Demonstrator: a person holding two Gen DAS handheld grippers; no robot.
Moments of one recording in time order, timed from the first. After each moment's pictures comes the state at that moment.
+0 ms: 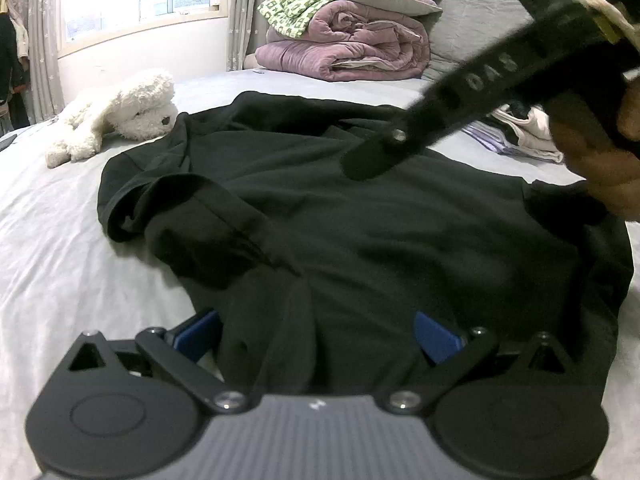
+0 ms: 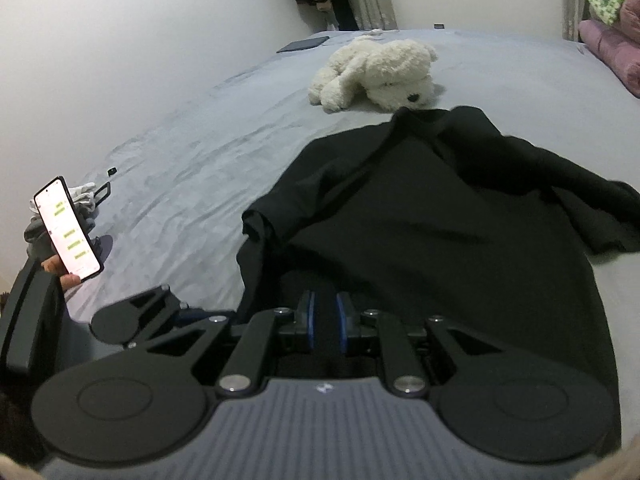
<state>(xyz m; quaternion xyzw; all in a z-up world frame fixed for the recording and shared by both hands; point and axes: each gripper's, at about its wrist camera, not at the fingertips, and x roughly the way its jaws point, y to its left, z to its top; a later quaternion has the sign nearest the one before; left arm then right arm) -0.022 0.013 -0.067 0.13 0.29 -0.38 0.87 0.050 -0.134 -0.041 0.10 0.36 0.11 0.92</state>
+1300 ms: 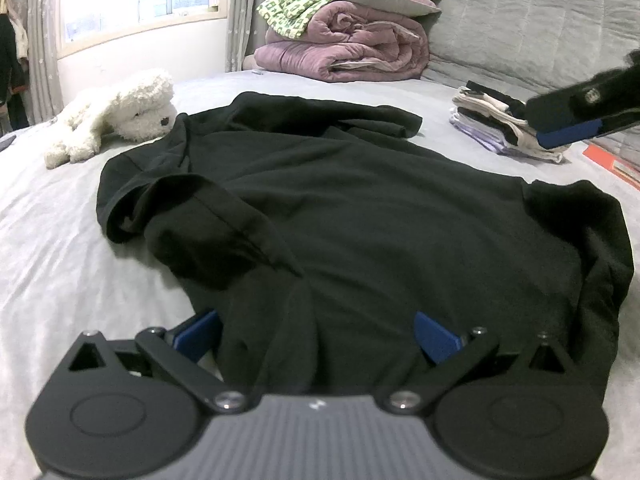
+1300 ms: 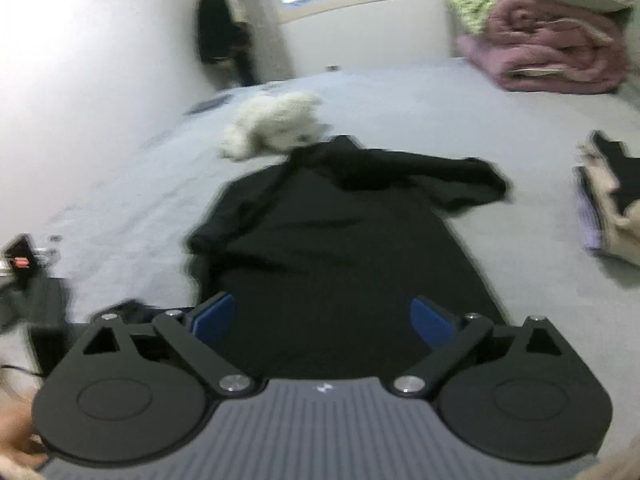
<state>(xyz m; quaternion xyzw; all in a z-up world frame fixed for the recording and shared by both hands) -0.023 0.015 -0.068 0.13 0.29 -0.38 0.87 -0.054 -0.159 -0.017 0.14 0.30 -0.08 0.94</state>
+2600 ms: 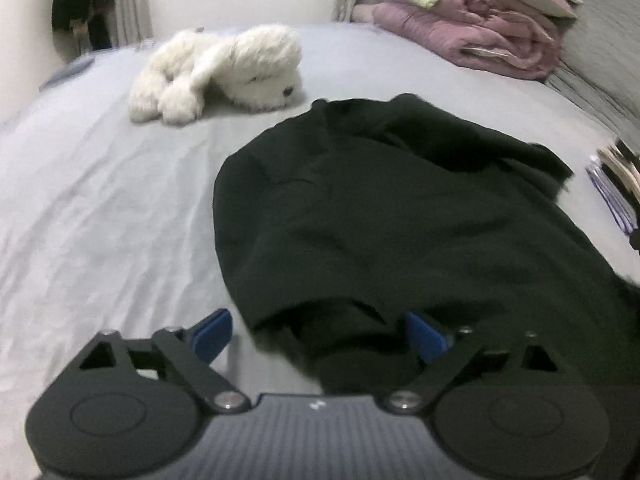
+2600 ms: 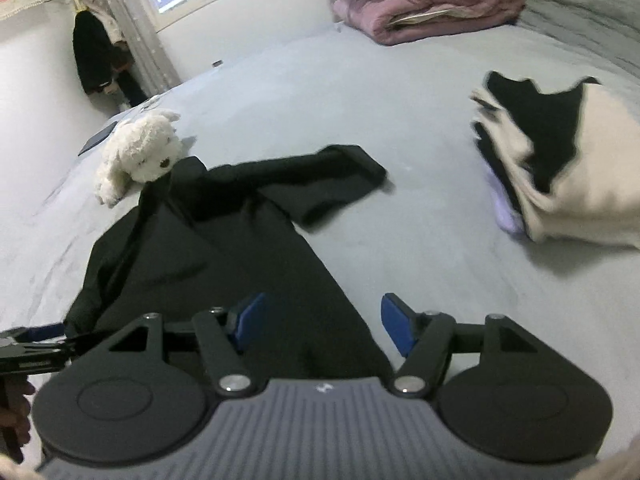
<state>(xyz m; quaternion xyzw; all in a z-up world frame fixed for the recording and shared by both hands) 0.104 0.012 -0.025 0.09 0.41 -0.24 0.88 -0.002 -0.263 -0.033 0.24 0.33 -0.18 0.89</state>
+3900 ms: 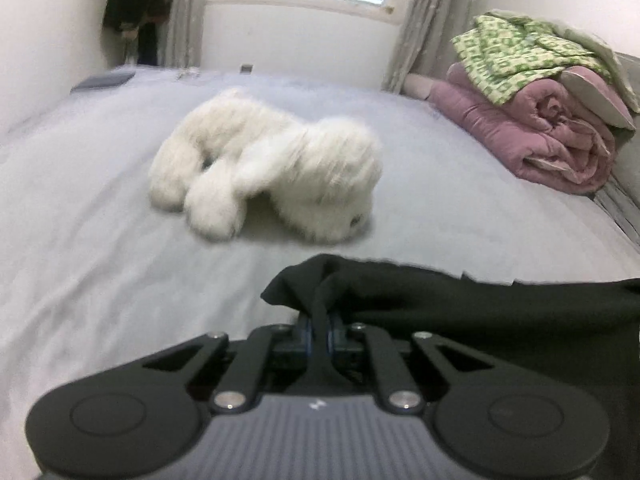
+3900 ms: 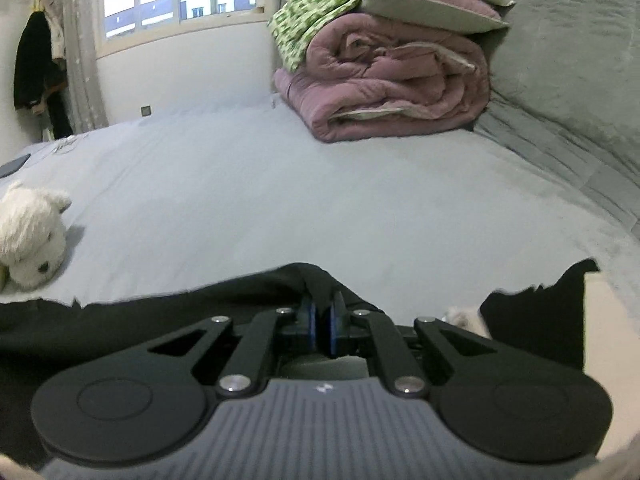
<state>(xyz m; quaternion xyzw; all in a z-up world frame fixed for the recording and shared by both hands) 0.232 -0.002 0.017 0.01 0.33 -0.20 0.92 0.113 -0.345 -0.014 0.11 0.28 -0.32 0.90</state>
